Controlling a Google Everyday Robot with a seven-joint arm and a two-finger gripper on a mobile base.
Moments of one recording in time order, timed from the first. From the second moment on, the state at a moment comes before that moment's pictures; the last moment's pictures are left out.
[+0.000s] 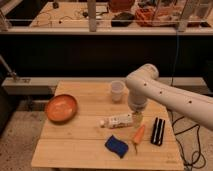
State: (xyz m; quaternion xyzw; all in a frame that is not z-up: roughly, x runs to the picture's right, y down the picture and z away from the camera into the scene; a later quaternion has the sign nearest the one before) arm 0.137 0.122 0.715 -0.33 -0.01 -0.06 0.94
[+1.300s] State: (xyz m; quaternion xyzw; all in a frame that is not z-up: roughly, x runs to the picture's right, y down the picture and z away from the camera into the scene) arm 0.105 0.153 0.755 -0.35 0.00 -0.04 0.94
